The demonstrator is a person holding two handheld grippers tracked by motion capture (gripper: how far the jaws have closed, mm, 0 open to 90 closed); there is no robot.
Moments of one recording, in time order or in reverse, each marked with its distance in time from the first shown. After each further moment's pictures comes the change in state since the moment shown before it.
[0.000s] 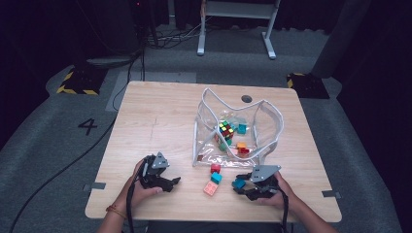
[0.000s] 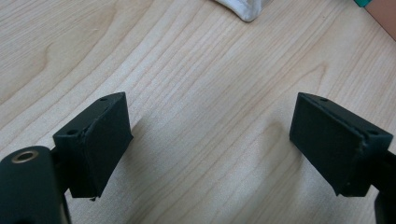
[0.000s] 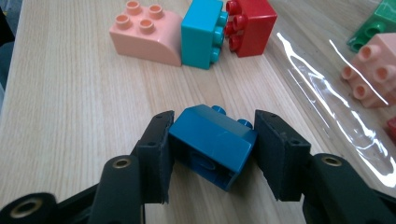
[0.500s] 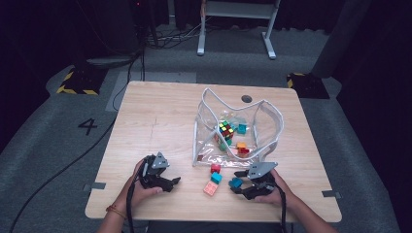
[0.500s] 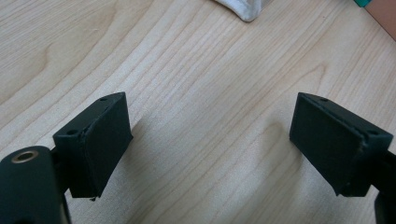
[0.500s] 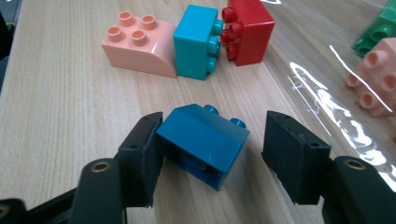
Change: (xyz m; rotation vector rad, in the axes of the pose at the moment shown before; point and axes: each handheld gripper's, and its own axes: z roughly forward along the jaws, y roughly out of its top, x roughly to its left) left arm 0.000 0.000 0.000 0.000 0.000 0.000; right arm -0.007 0.005 0.011 -0.022 0.025 0.027
